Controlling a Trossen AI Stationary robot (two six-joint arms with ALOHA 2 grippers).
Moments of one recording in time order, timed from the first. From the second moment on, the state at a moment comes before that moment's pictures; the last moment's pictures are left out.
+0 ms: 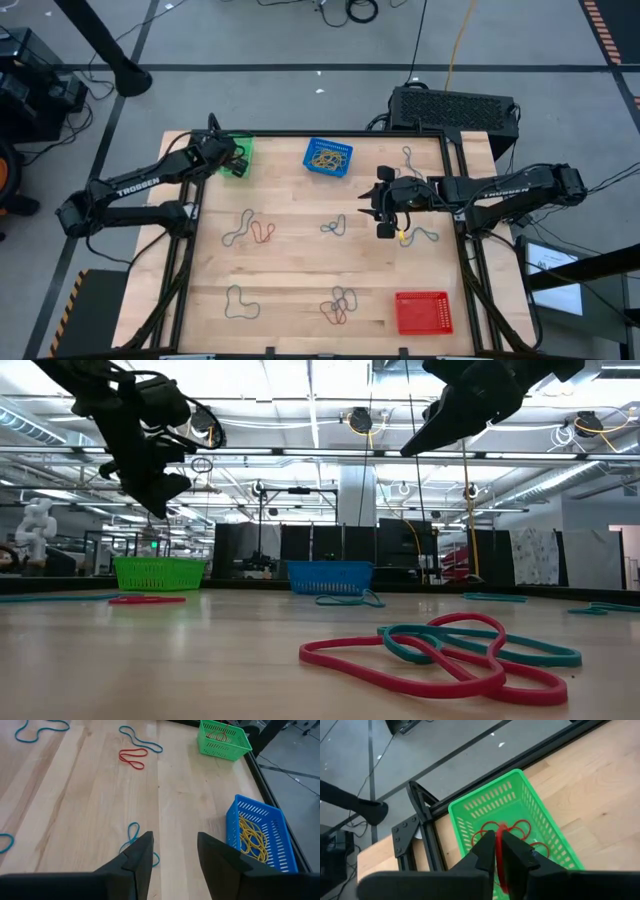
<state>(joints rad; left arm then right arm) 0.65 0.98 0.64 -0.57 -0.55 -0.17 0.02 1.17 0.82 -0.24 0.18 -0.13</state>
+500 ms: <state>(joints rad) 0.70 0.98 0.64 -0.60 -0.43 -0.20 0.02 1.17 0.82 -0.24 0.18 -0.10</state>
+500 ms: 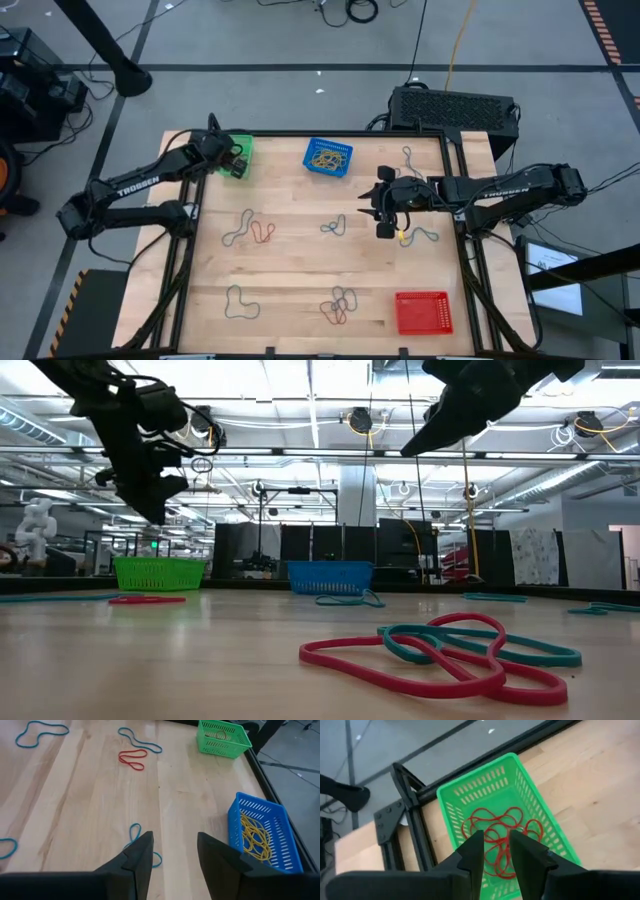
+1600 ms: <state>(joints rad) 0.02 1.12 0.64 -0.01 0.24 -0.12 0.04 1.17 0.82 -0.23 0.07 0.08</state>
